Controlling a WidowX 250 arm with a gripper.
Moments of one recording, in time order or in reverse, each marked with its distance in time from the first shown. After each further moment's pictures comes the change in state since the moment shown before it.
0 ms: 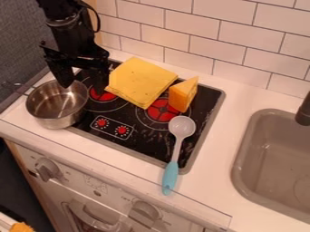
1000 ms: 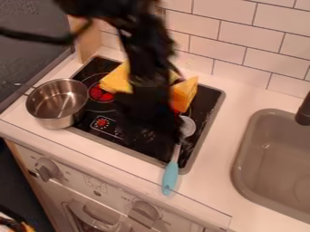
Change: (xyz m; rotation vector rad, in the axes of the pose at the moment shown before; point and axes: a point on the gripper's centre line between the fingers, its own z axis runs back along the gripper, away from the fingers) arm -0.059 -0.139 -0.020 -0.031 0.129 -0.308
